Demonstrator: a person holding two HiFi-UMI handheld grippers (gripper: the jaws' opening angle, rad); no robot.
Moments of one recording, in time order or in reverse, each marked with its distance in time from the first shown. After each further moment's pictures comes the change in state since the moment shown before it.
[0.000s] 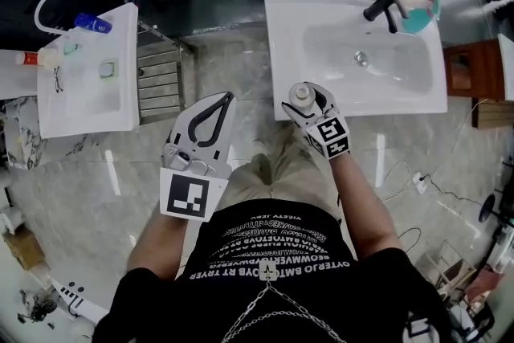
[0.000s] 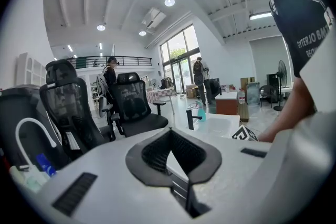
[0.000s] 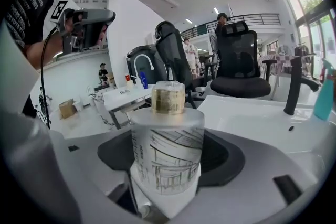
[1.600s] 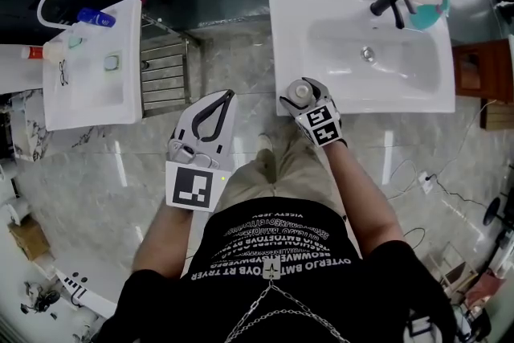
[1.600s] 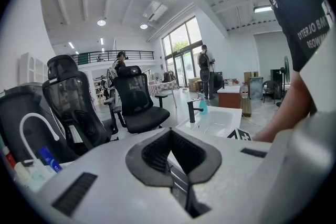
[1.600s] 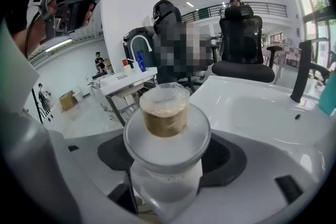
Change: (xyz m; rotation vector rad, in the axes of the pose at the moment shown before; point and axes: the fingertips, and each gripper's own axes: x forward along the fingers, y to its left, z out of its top) left arm 0.011 -0.008 -0.025 -0.060 0.047 0.052; right arm 0.036 -0.004 -0.047 -0.005 0.178 -0.004
